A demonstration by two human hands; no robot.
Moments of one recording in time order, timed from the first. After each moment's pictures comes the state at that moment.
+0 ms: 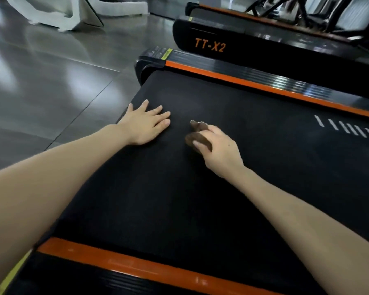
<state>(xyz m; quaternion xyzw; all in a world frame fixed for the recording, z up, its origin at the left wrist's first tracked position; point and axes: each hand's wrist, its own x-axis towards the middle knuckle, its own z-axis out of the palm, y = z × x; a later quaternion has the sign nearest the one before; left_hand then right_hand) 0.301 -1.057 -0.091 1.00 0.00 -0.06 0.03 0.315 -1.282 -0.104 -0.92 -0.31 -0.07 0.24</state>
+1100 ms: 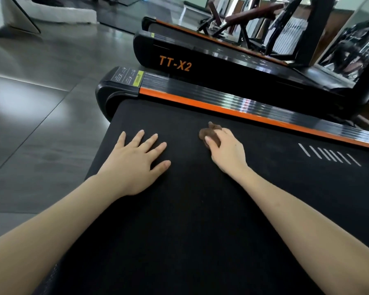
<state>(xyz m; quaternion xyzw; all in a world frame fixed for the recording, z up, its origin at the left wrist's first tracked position) 0.377 -1.032 -0.111 0.99 -0.10 -0.02 0.04 0.473 -1.262 -0.111 -0.96 -0.11 -0.14 0.20</state>
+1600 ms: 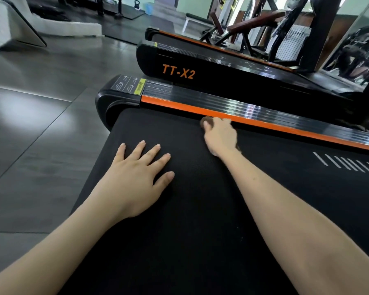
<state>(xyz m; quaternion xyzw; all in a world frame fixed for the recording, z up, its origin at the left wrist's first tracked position) 0.382 -1.034 -0.116 0.99 -0.09 0.01 0.09 0.559 -1.218 -0.113 -0.98 0.00 -0.16 0.14</state>
